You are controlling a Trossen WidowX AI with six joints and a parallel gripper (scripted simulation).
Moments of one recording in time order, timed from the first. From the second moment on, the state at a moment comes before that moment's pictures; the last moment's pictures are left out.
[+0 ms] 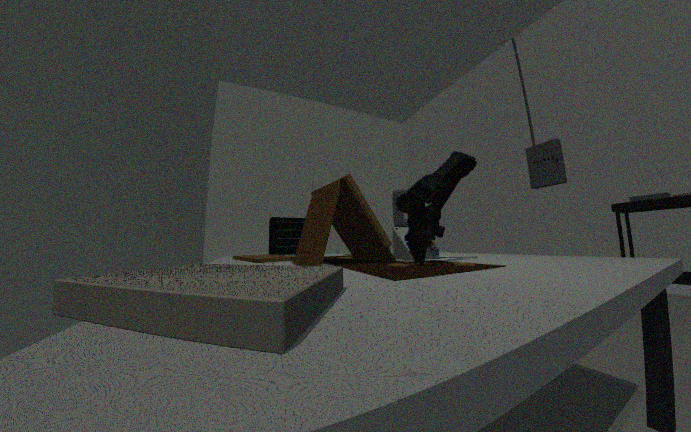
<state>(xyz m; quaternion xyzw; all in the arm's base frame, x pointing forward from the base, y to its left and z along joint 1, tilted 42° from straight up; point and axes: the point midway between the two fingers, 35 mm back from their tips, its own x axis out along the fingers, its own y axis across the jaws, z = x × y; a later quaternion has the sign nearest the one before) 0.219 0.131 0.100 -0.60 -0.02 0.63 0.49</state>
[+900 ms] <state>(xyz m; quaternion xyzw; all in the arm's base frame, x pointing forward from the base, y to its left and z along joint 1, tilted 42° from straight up) 0.218 0.131 0.098 -0.60 -0.02 0.63 0.49</state>
